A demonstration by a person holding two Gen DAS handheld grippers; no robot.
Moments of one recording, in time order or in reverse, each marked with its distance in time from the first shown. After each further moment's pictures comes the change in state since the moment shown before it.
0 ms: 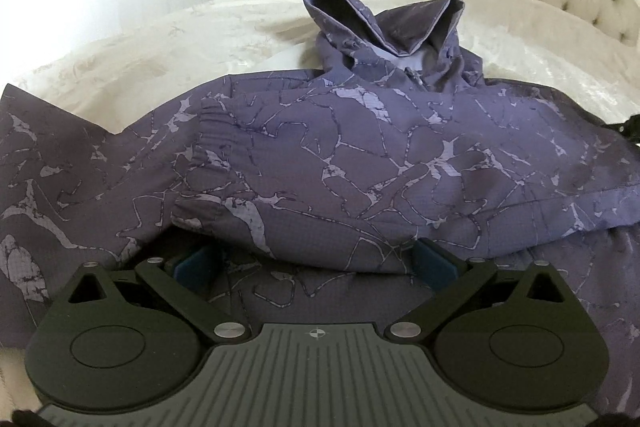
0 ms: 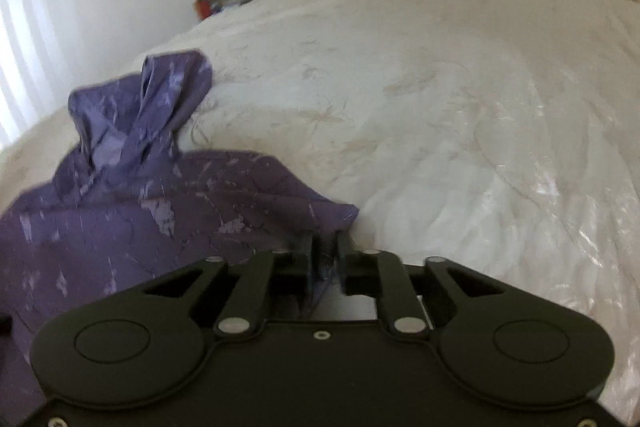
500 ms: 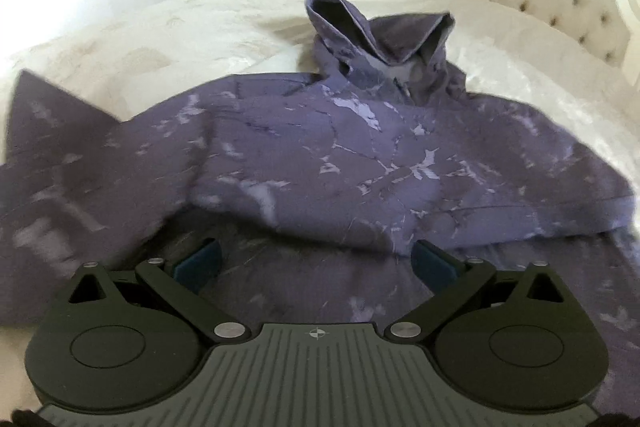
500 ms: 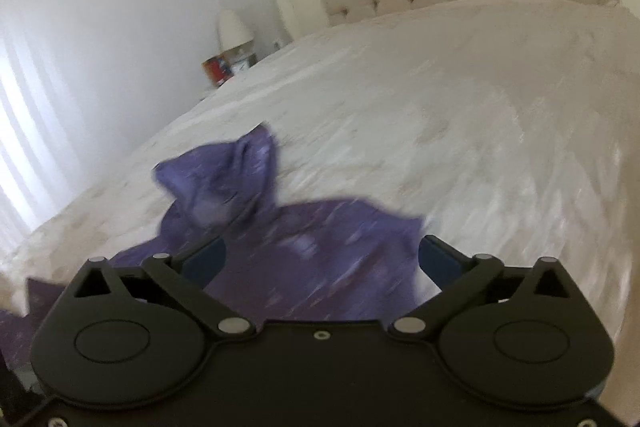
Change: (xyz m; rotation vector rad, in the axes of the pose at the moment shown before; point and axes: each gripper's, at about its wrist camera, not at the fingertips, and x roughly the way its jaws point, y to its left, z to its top) left arm -0.037 0.023 0.004 -0.068 0.032 -0.092; right arm -0.124 0.079 0.000 0.120 -0.096 0.048
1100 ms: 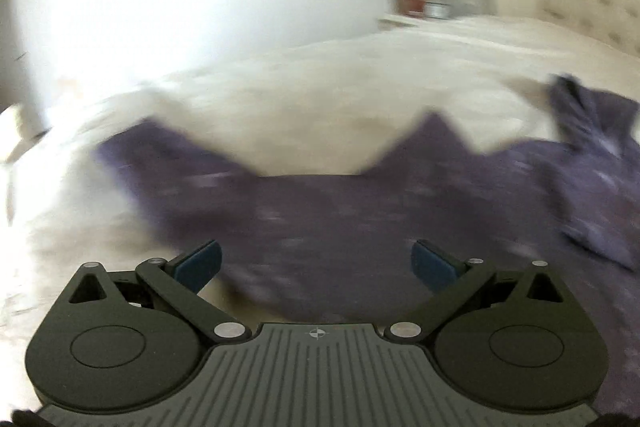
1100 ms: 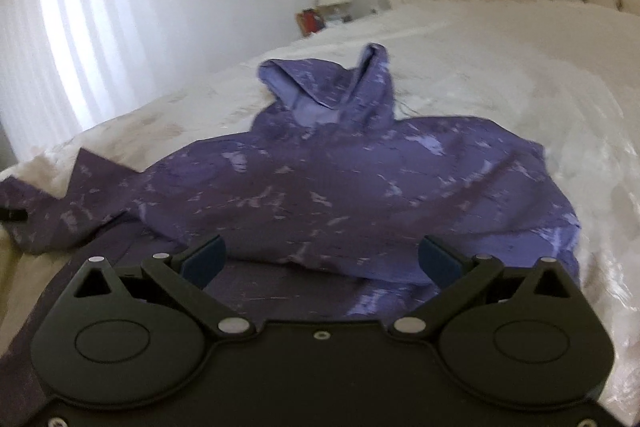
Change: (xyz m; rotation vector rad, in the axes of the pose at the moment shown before) left arm -0.113 0.182 0.000 -0.189 -0.057 0.477; right arm 0.017 0.058 -0.094 -0.253 0.046 0.183
